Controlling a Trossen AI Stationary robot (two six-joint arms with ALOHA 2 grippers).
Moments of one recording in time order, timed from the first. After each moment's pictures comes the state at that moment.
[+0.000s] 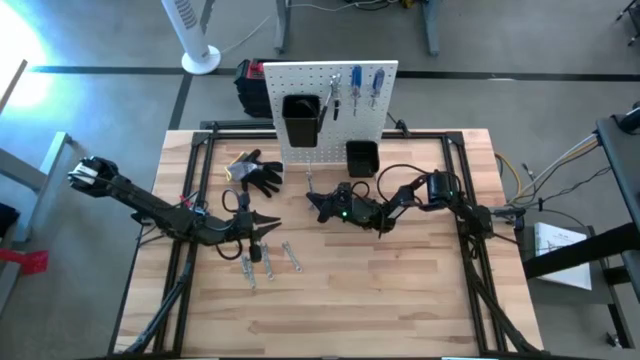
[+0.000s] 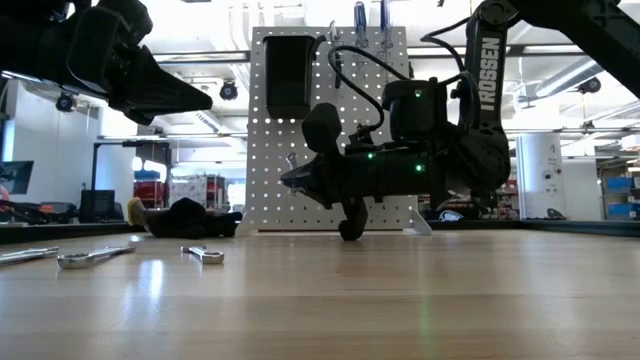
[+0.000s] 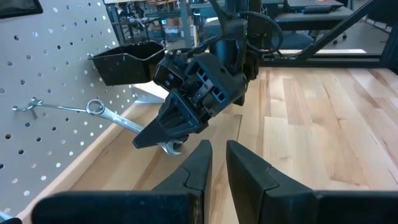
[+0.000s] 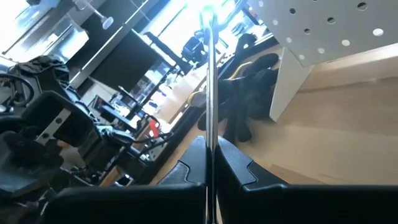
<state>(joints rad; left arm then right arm) -0.38 1.02 0.25 0.53 -0.65 -0.10 -0.06 2.31 0.89 1.43 0.38 0.84</state>
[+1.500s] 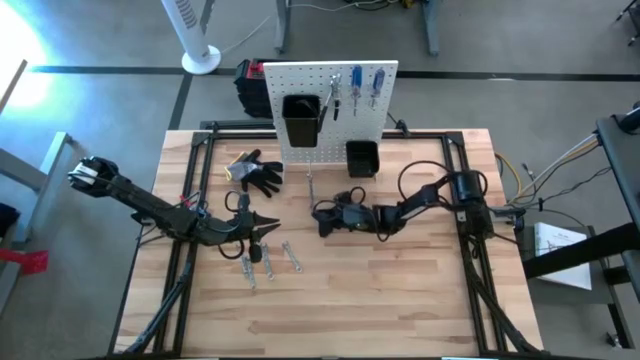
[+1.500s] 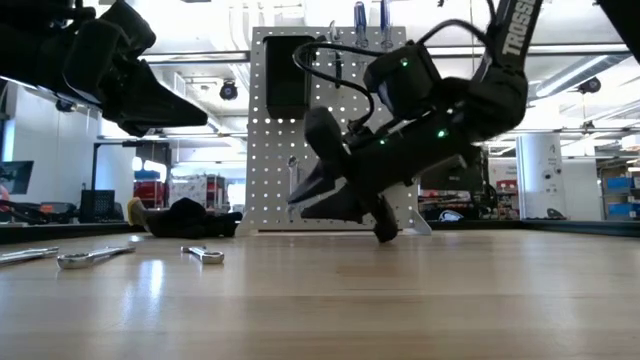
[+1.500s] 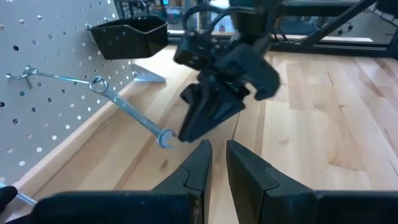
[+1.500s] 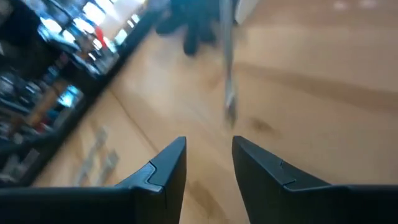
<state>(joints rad) -0.38 1.02 0.25 0.44 -0.64 -0.20 0.04 2.06 0.84 0.77 0.33 0.92</state>
